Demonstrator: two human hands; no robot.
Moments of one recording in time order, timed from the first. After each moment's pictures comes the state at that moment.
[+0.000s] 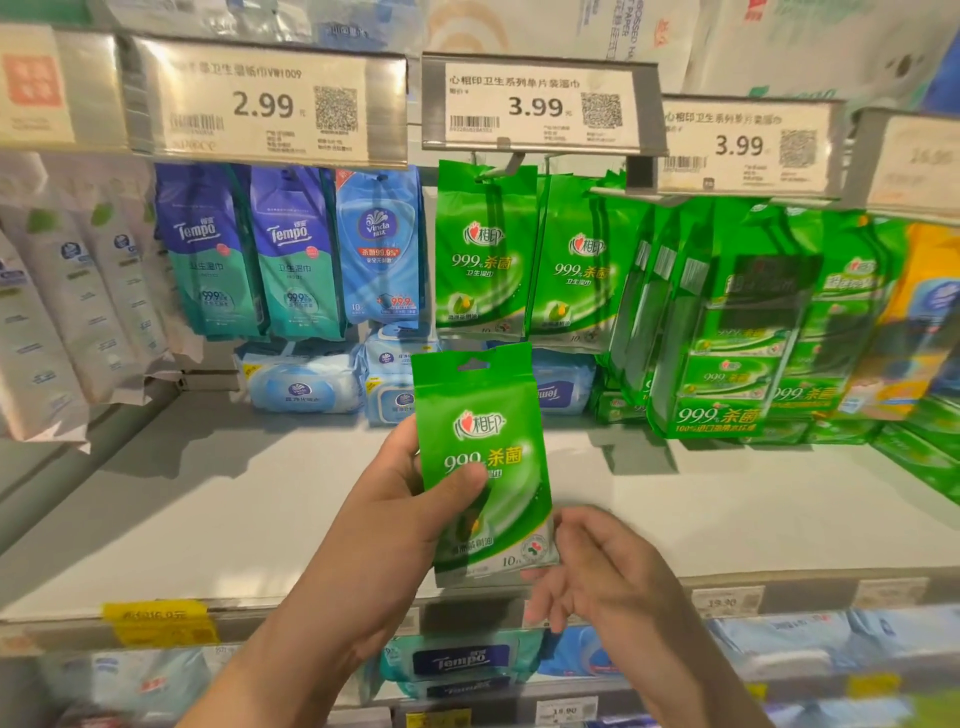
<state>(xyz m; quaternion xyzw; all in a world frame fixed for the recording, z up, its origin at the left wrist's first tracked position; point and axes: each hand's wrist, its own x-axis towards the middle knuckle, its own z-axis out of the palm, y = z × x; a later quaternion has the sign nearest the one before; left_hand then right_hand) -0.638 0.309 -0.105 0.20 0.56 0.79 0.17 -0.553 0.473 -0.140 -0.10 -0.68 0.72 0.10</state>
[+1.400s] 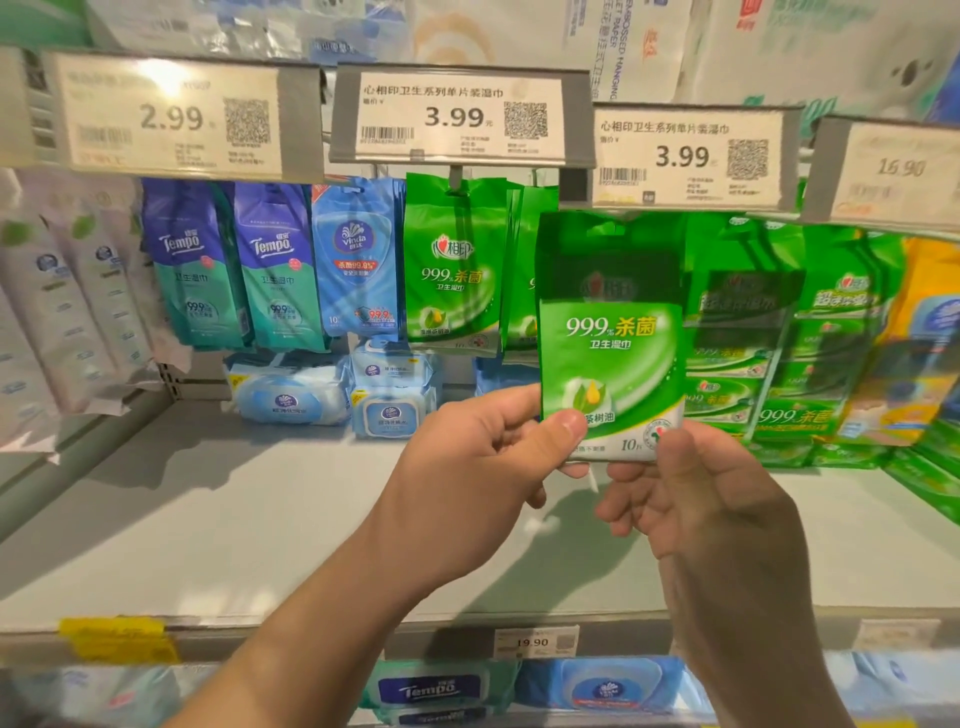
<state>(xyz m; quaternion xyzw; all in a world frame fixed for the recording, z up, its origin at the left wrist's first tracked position) -0.639 0.375 -0.061 0.37 0.68 0.62 0.07 -0.556 0.524 -0.094 -0.03 -0.62 0.69 0.37</state>
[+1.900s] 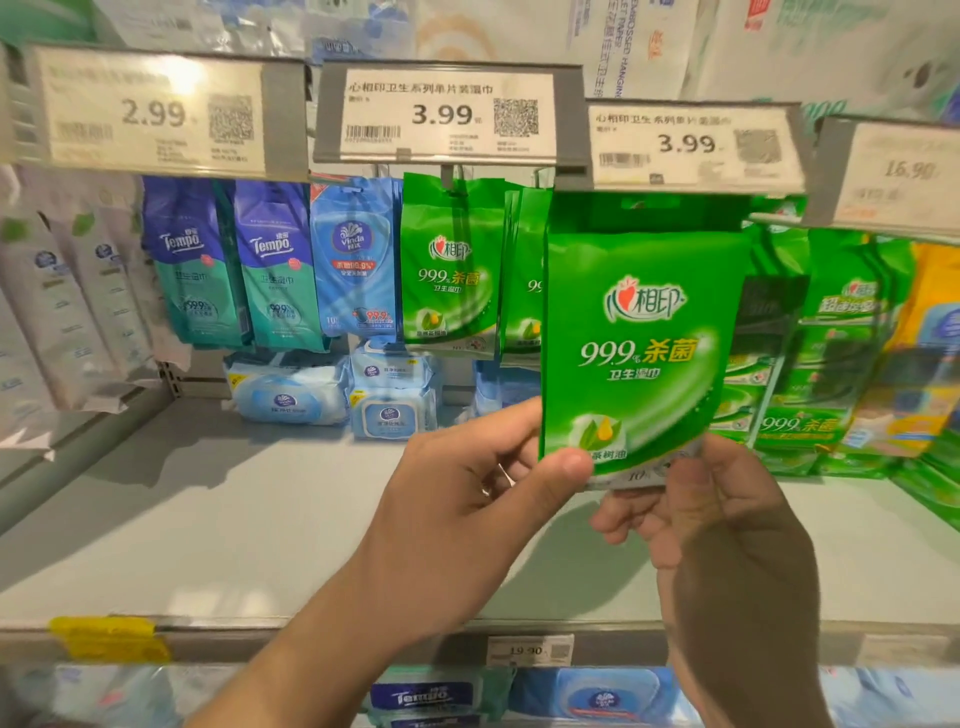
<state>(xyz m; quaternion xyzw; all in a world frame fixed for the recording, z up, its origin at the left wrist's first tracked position) -0.628 0.371 -0.073 0.43 0.68 0.59 -0.05 -0.553 0.519 -0.097 0.01 -0.61 0.68 0.41</state>
